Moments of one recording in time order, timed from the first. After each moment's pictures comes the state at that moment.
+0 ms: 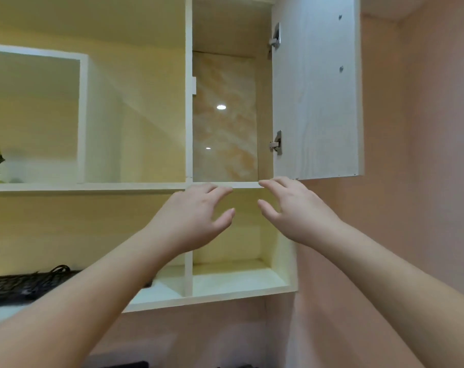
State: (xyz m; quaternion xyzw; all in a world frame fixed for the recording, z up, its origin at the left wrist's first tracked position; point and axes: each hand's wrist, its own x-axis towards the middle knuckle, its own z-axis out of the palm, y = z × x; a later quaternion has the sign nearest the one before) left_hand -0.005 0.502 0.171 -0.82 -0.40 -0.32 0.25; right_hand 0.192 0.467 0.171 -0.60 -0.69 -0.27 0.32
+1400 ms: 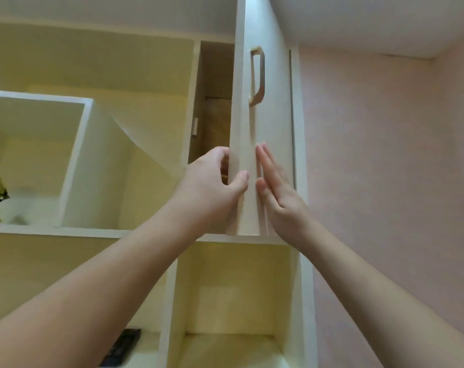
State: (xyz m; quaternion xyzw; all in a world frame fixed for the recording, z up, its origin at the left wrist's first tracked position) left_hand 0.068 0.516 0.262 -0.73 -0.31 -0.61 0.07; right_hand 0.230 0.577 0.257 -0.24 -0.79 -0.15 0.54
